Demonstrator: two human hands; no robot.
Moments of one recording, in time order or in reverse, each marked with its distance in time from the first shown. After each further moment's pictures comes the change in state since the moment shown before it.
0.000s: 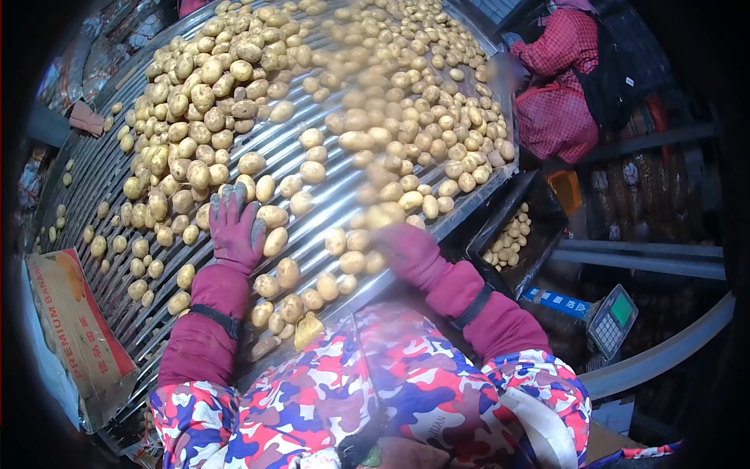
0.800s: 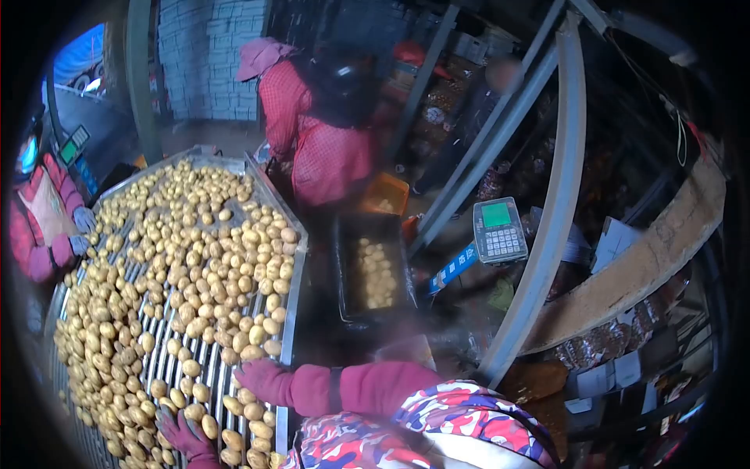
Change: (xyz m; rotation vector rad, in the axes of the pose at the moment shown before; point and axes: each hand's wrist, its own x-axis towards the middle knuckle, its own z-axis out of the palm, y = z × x) left_hand -0.002 -0.026 0.034 0.081 0.170 0.186; right_hand 0.031 -0.030 0.062 -0.442 -0.097 0.389
